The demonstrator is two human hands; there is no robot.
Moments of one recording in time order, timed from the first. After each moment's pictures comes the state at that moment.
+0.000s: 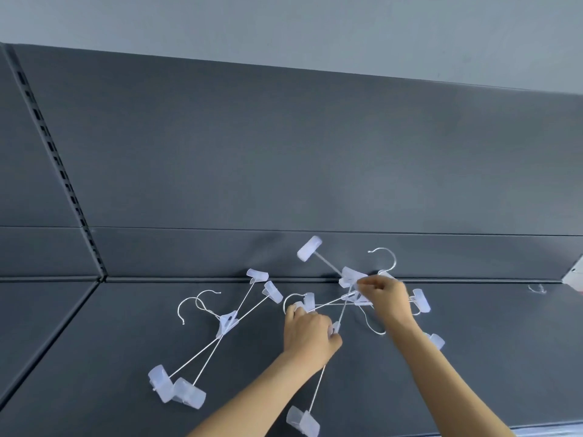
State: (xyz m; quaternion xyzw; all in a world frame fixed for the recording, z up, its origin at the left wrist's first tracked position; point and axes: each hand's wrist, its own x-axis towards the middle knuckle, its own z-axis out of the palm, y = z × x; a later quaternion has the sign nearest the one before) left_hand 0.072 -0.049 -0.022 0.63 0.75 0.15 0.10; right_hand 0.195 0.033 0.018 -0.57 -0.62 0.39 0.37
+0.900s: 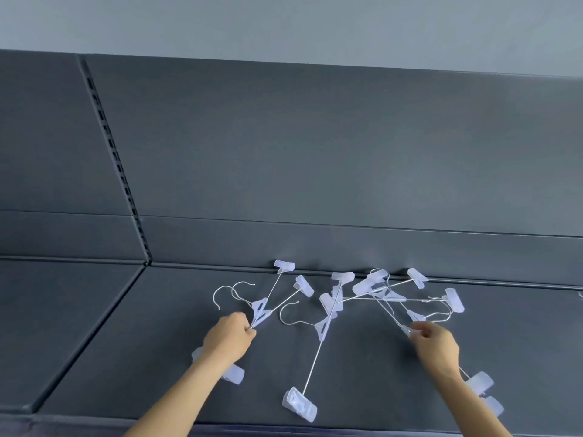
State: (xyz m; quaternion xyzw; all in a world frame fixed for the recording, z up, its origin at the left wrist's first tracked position) left_hand -0.069 -0.123 -0.054 0.43 0.88 0.14 0.18; right_hand 0.236 0.005 -0.048 -0.68 -0.59 0.31 0.31
